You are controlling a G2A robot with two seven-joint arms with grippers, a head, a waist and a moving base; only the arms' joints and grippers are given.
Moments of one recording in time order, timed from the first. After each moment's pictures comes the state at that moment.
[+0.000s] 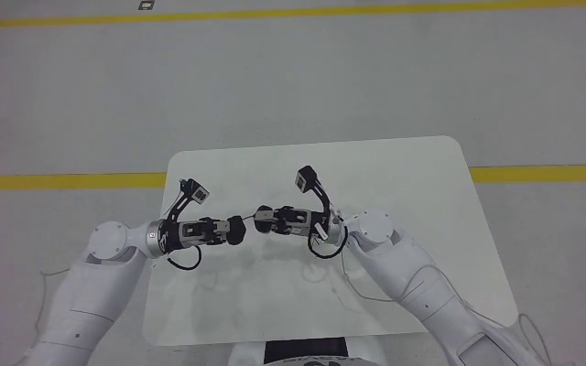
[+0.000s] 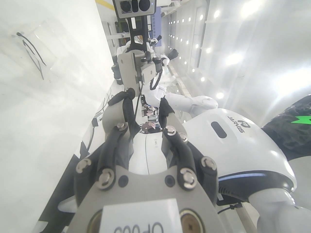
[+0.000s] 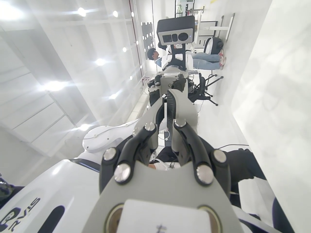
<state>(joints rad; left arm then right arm) 1.44 -0.92 -1.35 -1.49 -0.68 -0.32 -1.33 -1.17 -1.33 0.88 -1.35 0.46 -0.21 0.89</state>
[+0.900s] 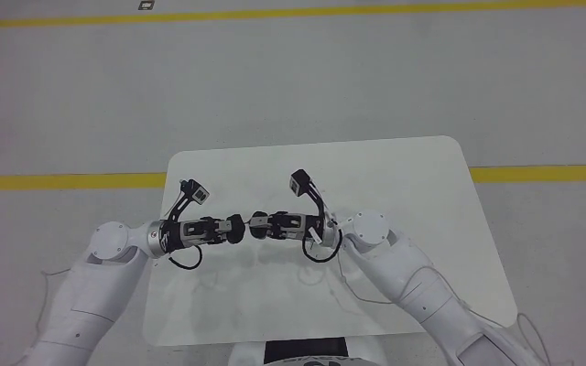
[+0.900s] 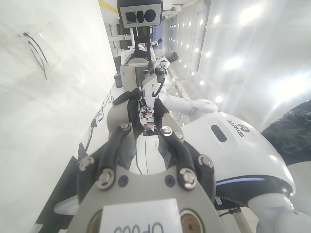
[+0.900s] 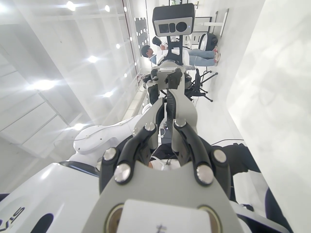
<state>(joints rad) 1.43 -0.91 -1.34 -1.48 -0.68 -0.32 -1.31 -1.16 -1.33 0.85 -1.37 0.42 -0.18 0.89</state>
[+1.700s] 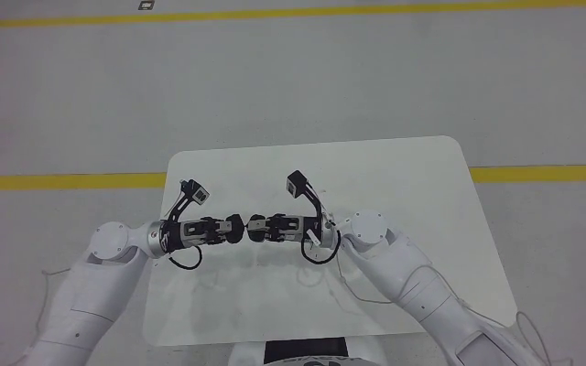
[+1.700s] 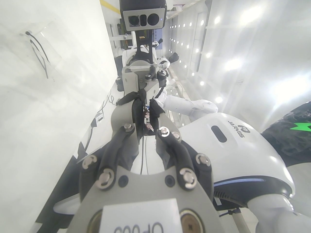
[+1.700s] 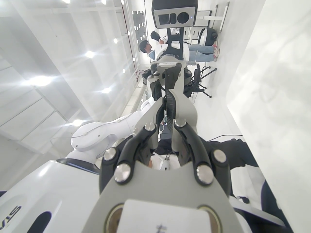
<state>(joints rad) 1.43 -0.91 -1.33 -1.48 -0.69 -0.31 -1.30 -1.15 -1.34 0.84 -1.36 0.41 -0.18 0.91</state>
